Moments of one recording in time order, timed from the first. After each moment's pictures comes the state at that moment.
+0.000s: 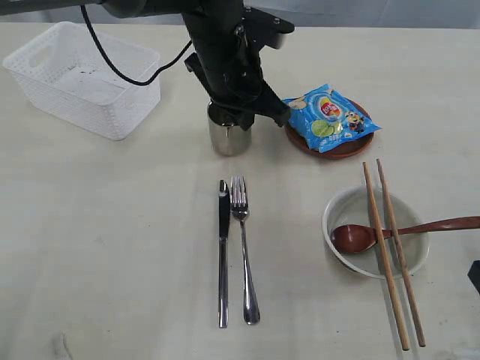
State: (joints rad) left arm -0.70 2.13 -1.73 -0.12 0.97 0.12; right arm 0.15 0.00 0.00 -0.09 0.30 -0.04
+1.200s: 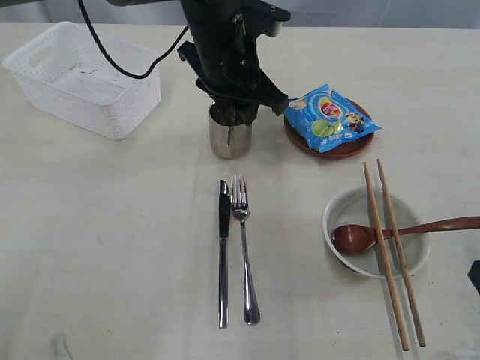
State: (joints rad) left arm -0.70 2.11 -1.77 -0.06 1.03 0.05; right arm 0.15 0.00 0.00 -0.09 0.30 -0.04
